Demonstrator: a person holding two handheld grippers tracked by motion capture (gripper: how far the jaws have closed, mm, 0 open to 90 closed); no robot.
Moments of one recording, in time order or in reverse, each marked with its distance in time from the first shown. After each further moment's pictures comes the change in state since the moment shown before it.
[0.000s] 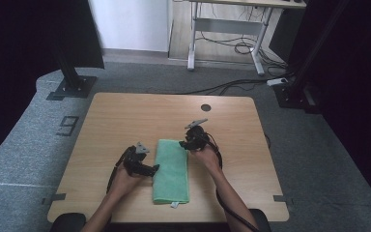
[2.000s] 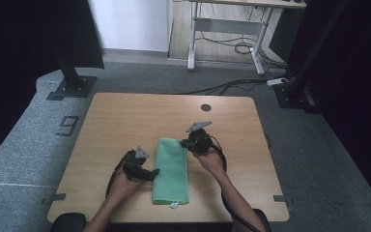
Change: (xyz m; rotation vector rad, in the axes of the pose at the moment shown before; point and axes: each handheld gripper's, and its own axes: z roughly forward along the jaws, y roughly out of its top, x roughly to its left) left arm -0.011 -0.009 -0.008 0.001 -0.003 0.006; right arm 0.023 0.000 -0.044 -0.092 0.076 -0.100
